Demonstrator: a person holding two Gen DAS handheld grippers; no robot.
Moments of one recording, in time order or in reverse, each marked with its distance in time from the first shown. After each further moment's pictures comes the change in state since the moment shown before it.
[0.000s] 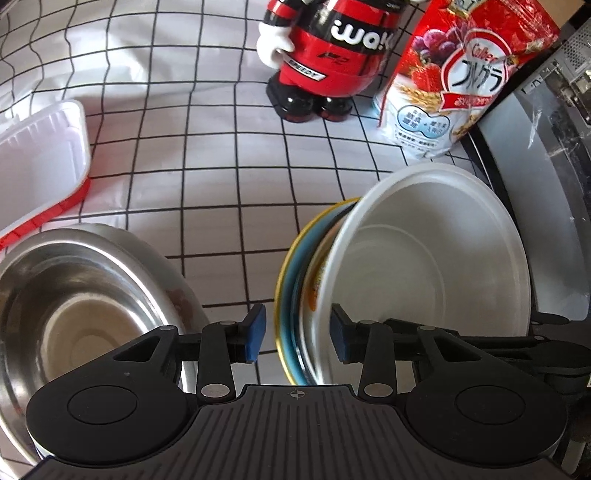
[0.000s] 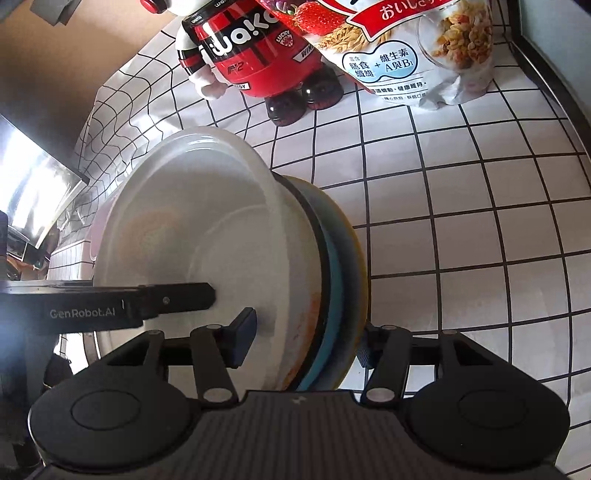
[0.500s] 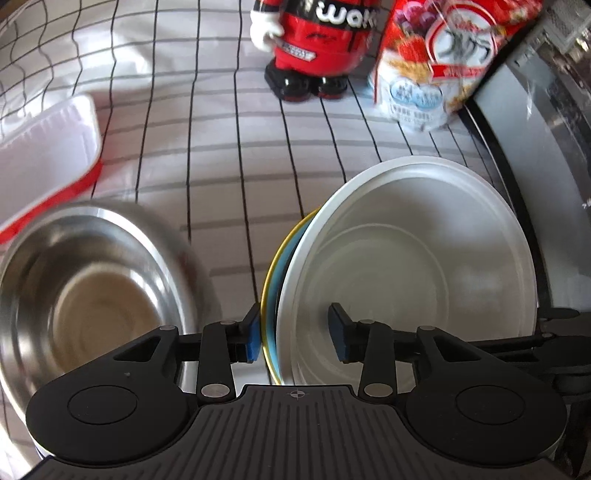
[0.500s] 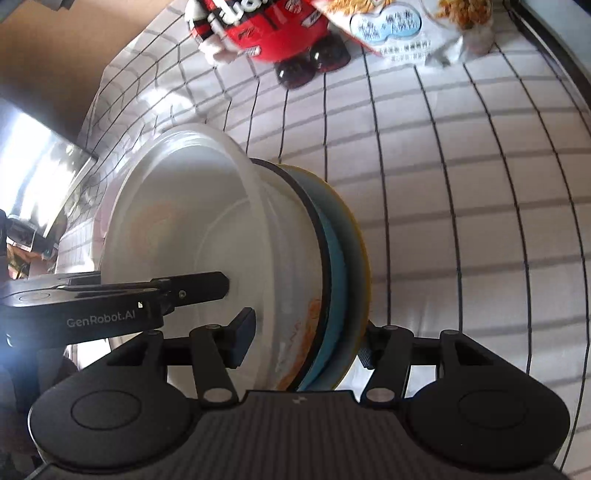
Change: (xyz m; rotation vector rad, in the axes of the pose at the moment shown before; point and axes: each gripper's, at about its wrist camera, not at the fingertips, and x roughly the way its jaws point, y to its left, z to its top) left arm -0.011 -0.009 -0.029 0.055 0.016 0.063; right arm -0.003 0.009 -0.026 0.021 0.088 0.032
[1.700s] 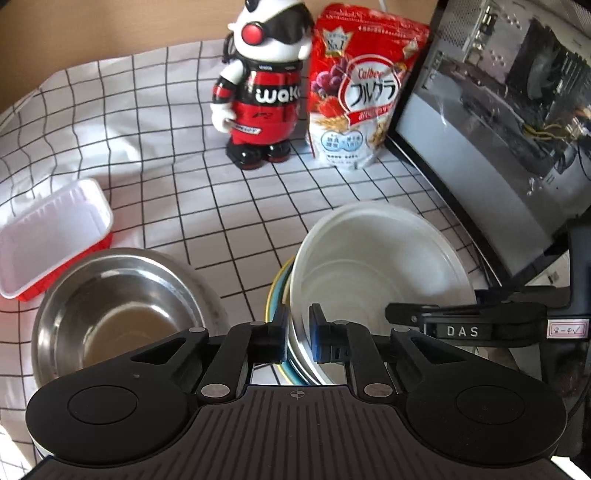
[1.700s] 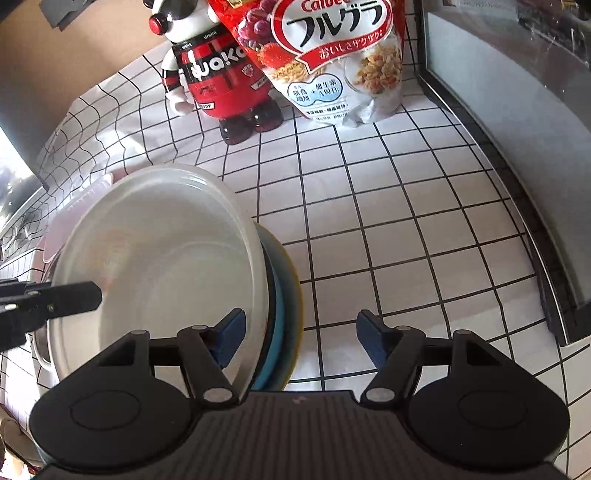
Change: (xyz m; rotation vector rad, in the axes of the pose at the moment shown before) left arm -0.065 -0.001 -0.045 0.192 -0.261 -0.073; right arm -0.029 0.016 -0.047 0.001 -0.295 -0.308
